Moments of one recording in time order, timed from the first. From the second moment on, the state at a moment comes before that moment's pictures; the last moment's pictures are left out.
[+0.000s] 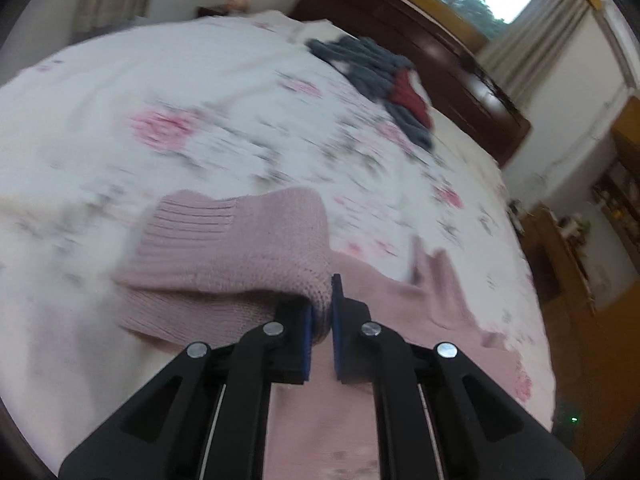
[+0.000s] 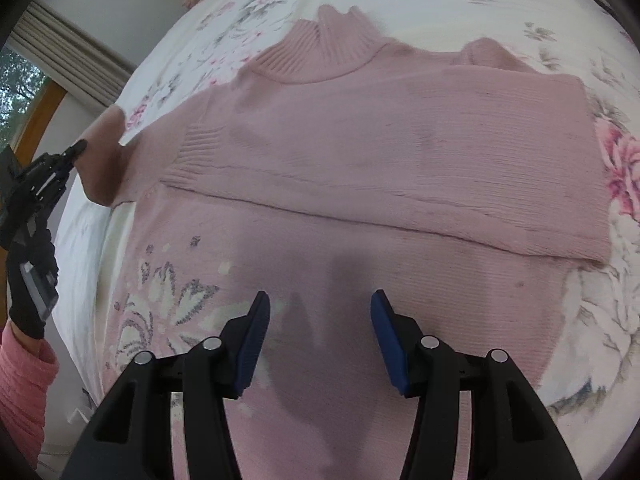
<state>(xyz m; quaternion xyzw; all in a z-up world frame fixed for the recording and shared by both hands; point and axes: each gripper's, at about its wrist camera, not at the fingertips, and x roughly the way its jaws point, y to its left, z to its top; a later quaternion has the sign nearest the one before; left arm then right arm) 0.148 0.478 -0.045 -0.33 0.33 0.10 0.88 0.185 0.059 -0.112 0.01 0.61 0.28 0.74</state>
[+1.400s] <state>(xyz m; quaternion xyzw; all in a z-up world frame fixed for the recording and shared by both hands) 0.185 0.485 -0.154 -0.28 0.47 0.13 0.83 0.221 0.185 -0.106 0.03 0.63 0.33 0.70</state>
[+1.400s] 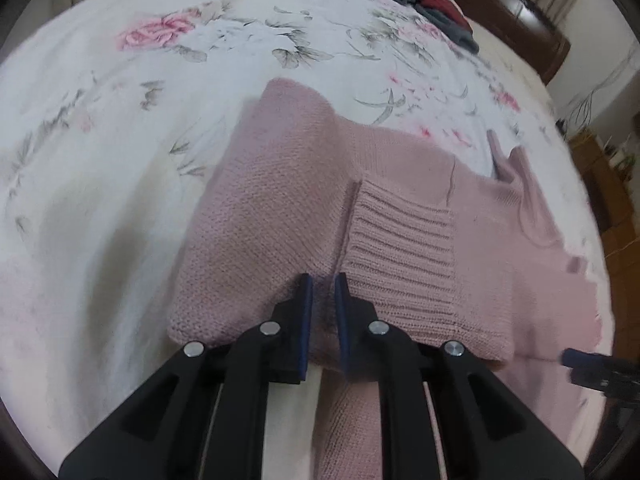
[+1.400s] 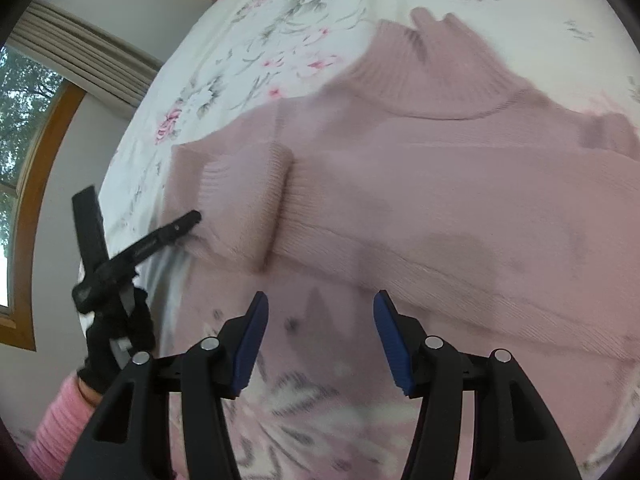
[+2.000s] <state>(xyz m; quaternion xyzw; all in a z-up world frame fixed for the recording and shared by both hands) 0.152 0.490 -0.099 -0.24 0.43 0.13 0.86 0.239 0.263 -0.140 0.06 0.65 0.37 0.66</state>
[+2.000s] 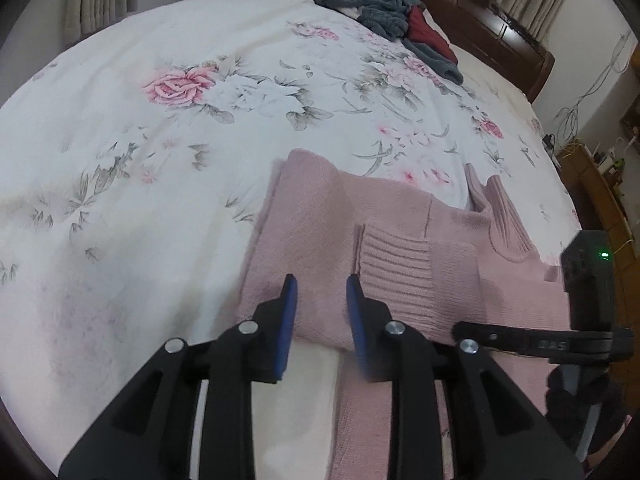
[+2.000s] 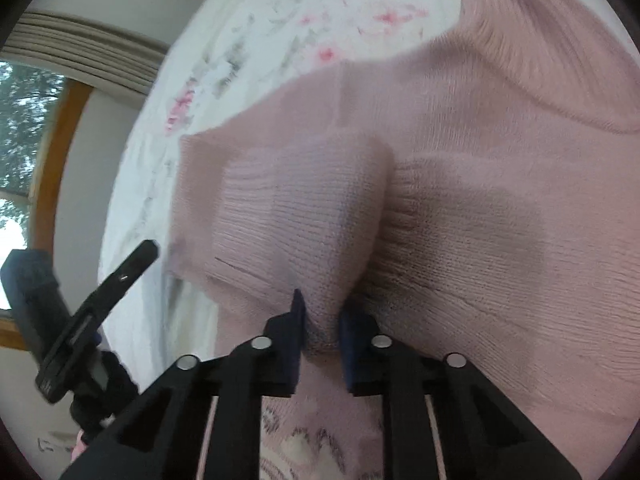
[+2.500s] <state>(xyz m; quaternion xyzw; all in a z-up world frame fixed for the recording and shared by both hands) 0.213 0.404 -0.117 -0.17 0.47 0.10 0.86 0.260 0.130 -0.079 0.02 0.59 0.32 0.74</state>
